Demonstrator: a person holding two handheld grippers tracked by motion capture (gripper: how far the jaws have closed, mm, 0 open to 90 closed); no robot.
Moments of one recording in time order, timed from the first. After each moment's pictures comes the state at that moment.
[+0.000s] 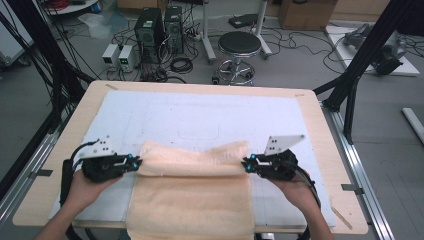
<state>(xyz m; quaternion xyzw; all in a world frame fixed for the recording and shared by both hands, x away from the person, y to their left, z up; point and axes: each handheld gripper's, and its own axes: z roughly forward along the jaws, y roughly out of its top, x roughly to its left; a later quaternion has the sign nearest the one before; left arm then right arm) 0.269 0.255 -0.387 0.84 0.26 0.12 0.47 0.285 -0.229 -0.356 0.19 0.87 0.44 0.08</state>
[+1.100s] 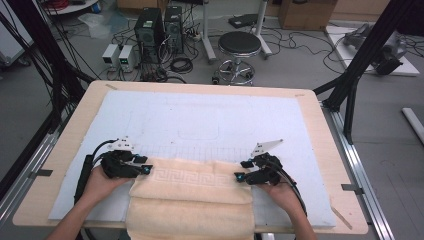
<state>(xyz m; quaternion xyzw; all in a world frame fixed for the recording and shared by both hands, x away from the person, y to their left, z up) 0.320 0.237 -0.424 0.86 0.31 0.08 0.40 0.320 -0.219 -0.430 0.29 0.88 0.39 0.03</state>
